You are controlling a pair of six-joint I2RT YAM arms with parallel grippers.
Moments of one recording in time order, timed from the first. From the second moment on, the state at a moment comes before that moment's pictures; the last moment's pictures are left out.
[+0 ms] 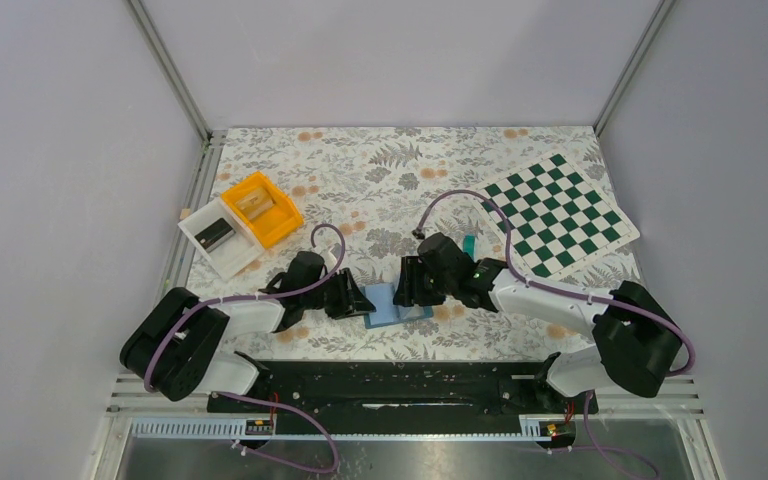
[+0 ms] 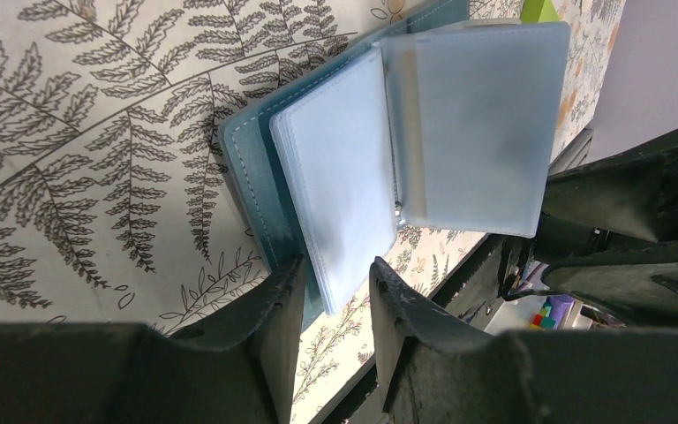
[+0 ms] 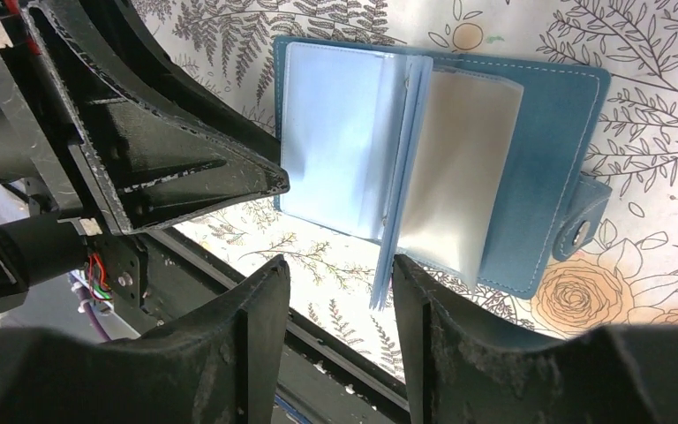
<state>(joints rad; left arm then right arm) -0.54 1.36 0.33 0.31 0.49 -0.85 0.88 1.40 0.78 -0.22 -0.11 0.75</state>
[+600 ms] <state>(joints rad) -0.54 1.36 0.33 0.31 0.49 -0.85 0.92 1.47 0.82 -0.17 -0.20 0.74</state>
